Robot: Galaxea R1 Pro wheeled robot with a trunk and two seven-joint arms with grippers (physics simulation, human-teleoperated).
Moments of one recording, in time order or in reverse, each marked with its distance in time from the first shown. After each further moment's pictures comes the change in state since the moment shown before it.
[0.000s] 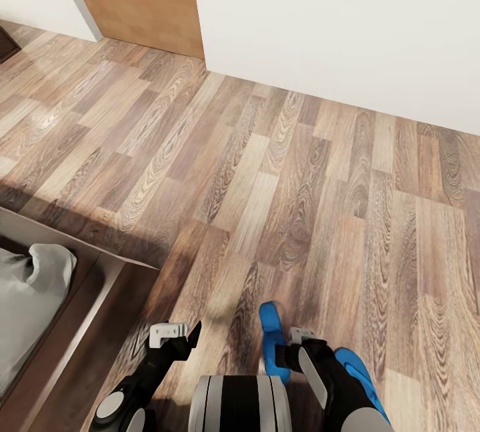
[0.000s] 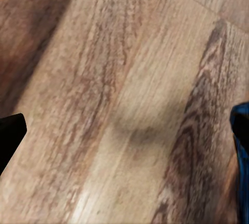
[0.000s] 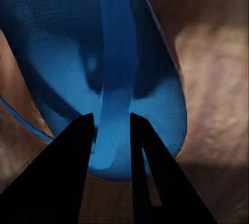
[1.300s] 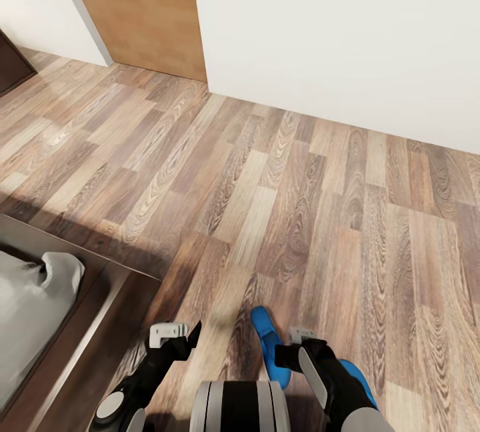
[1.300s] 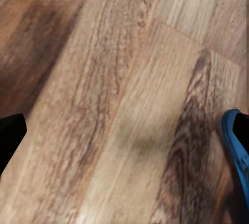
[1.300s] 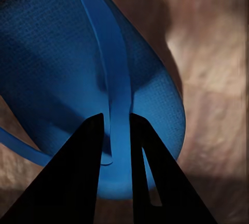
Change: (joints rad) left arm 0.000 0.000 0.000 0.000 0.000 0.000 0.000; right arm 0.000 0.000 0.000 0.000 -0.003 0.000 0.003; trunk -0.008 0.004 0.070
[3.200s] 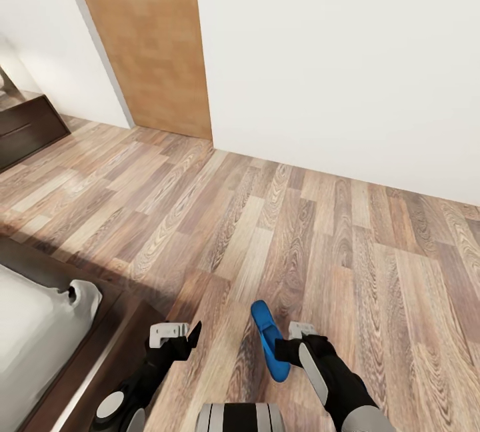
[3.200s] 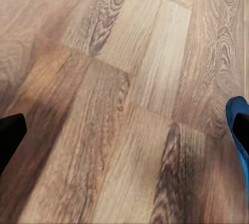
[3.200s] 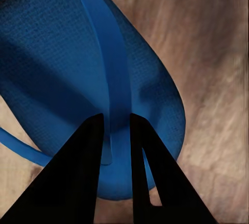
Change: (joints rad) left arm 0.000 0.000 0.000 0.000 0.000 0.000 0.000; right arm 0.000 -0.002 0.000 -0.040 -0.002 0.001 0.003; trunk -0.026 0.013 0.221
